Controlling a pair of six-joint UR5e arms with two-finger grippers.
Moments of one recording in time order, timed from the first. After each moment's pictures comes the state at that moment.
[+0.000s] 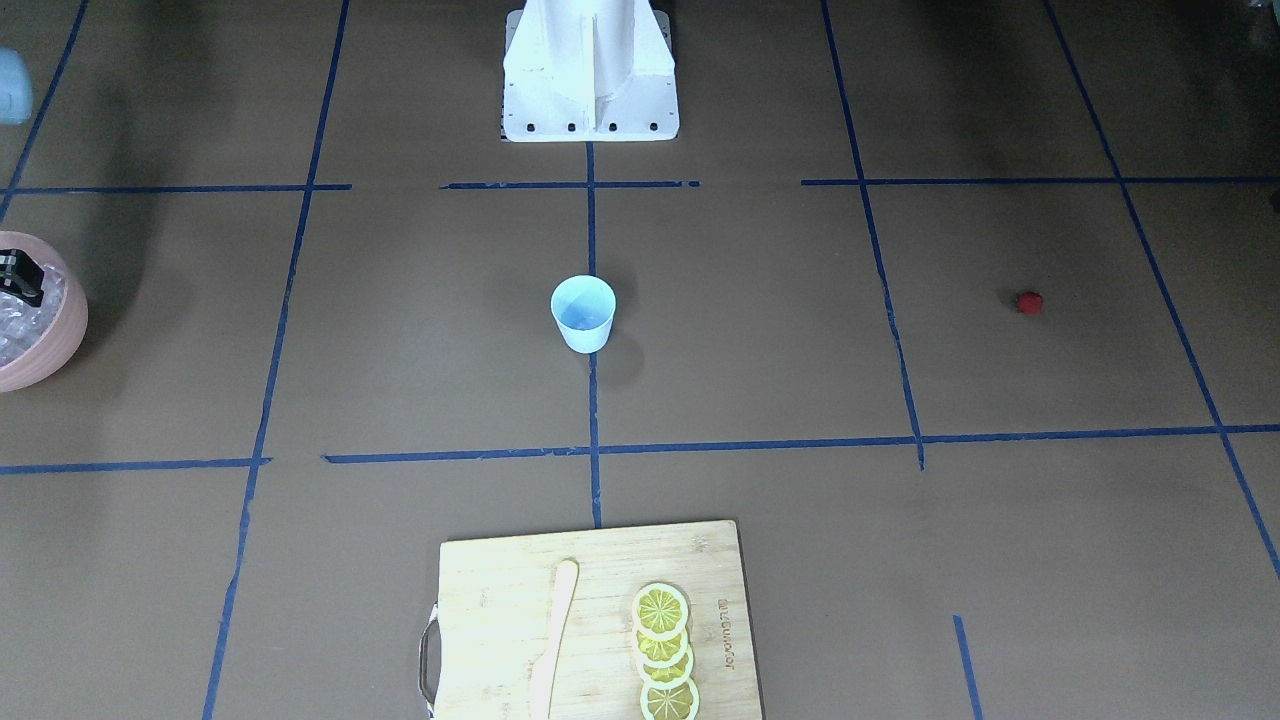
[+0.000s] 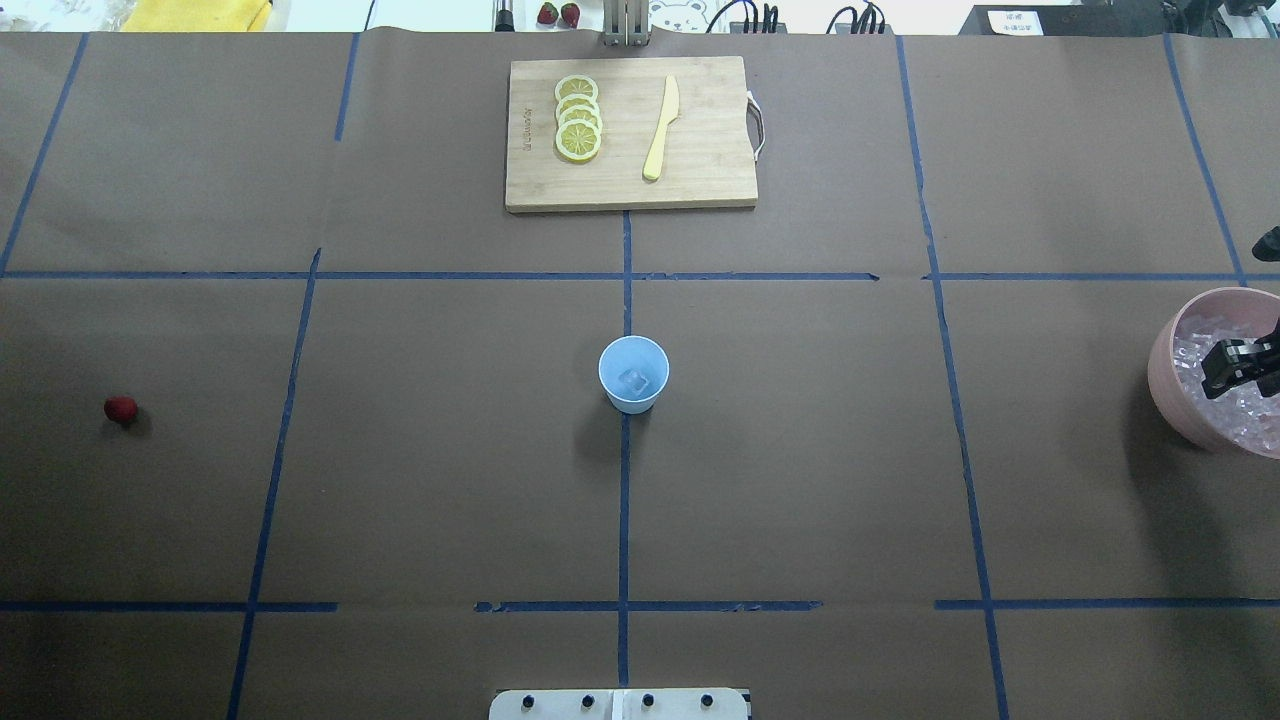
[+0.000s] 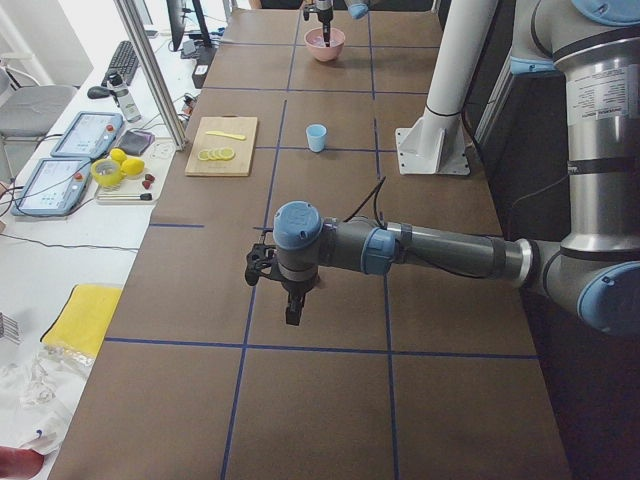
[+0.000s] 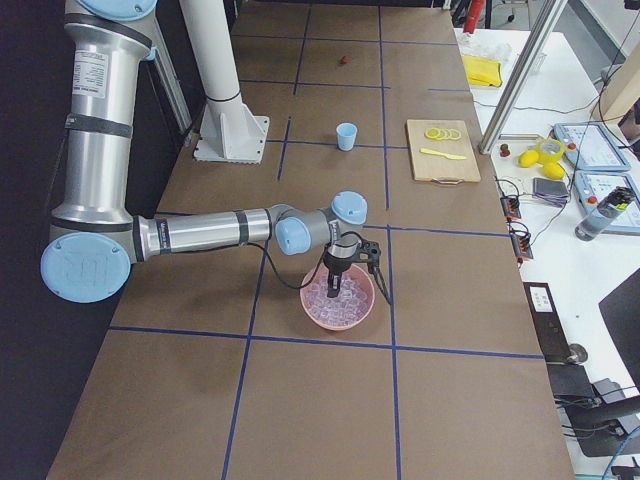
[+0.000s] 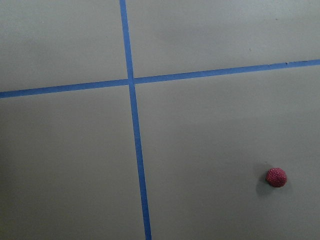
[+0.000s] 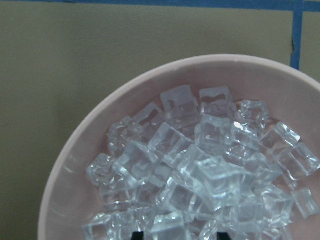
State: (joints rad) left arm -1.53 -1.42 -1.85 -1.59 -2.40 -0.02; right arm 1.10 -1.71 1.78 -1.41 2.19 0.53
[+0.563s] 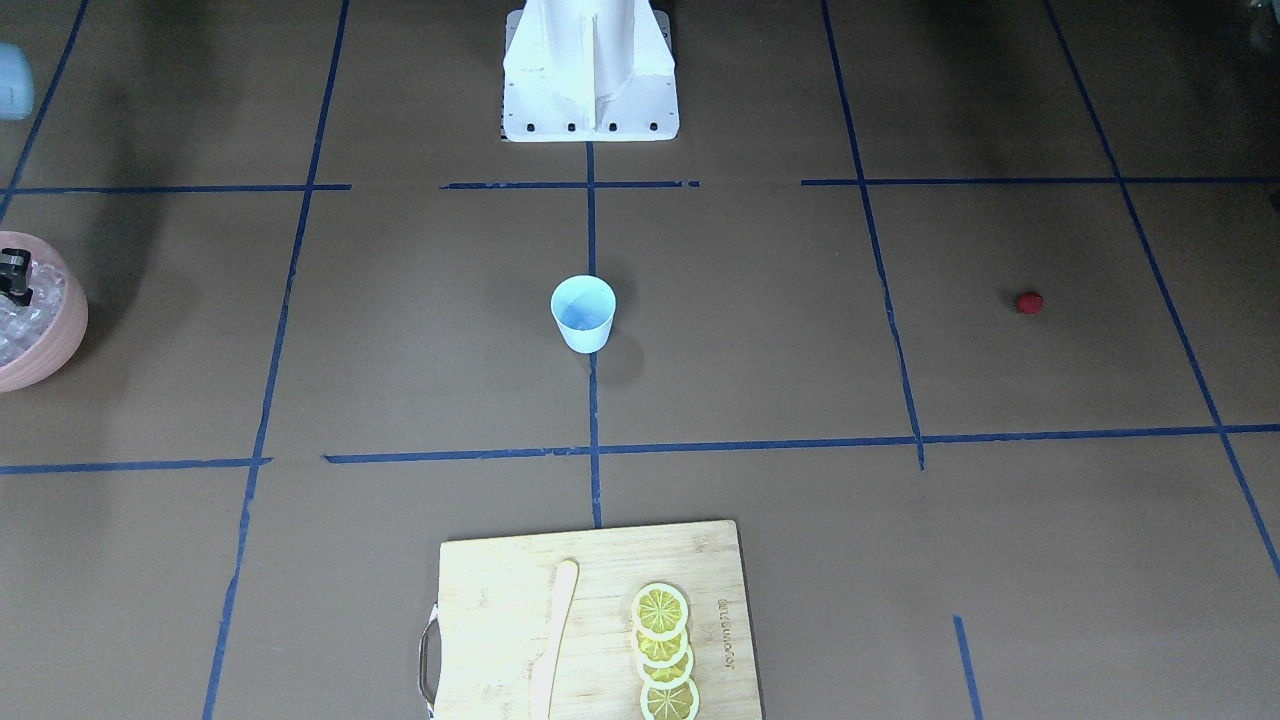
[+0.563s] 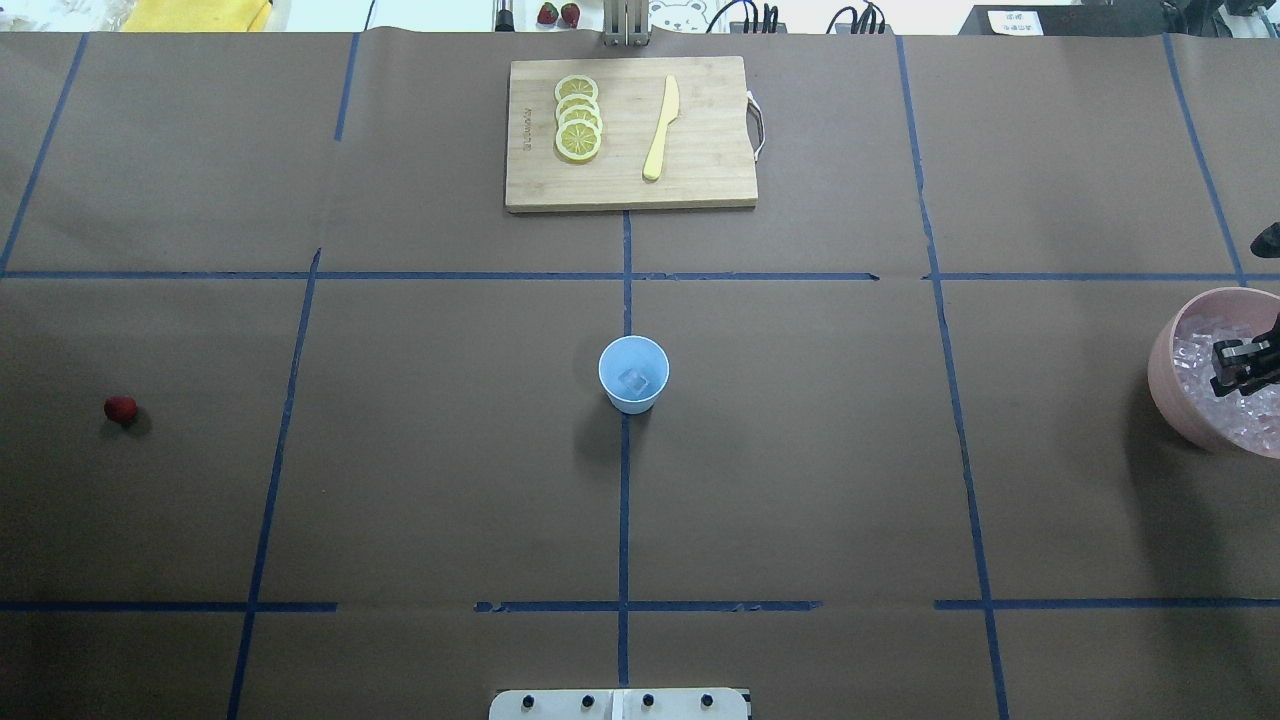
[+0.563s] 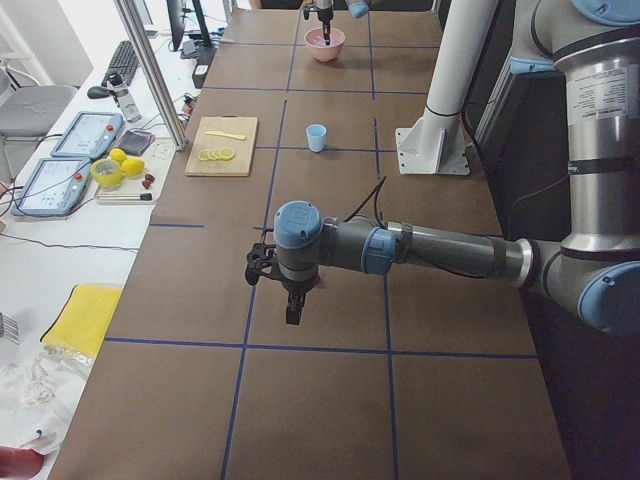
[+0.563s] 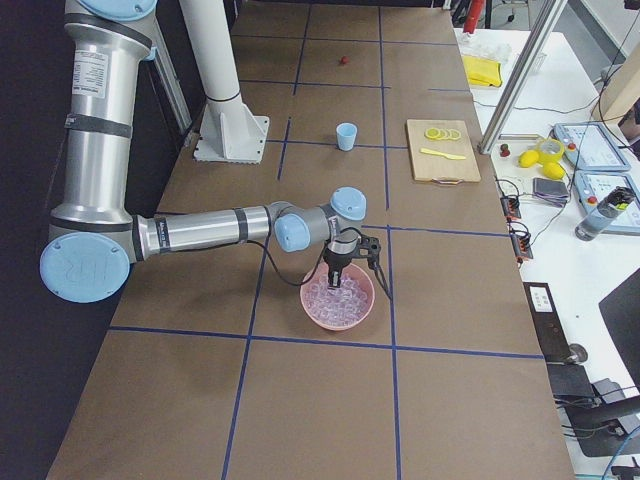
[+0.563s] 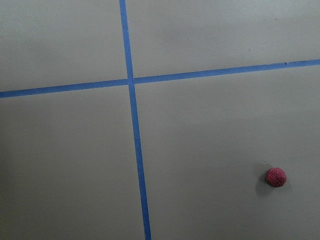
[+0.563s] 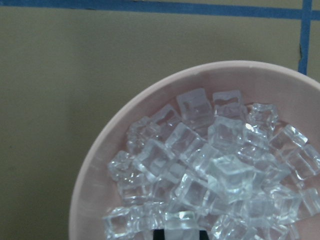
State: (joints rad) left arm -1.53 -1.42 -1.85 -1.59 -2.41 -0.02; right arm 1.10 -1.72 1.83 -1.41 2.20 0.53
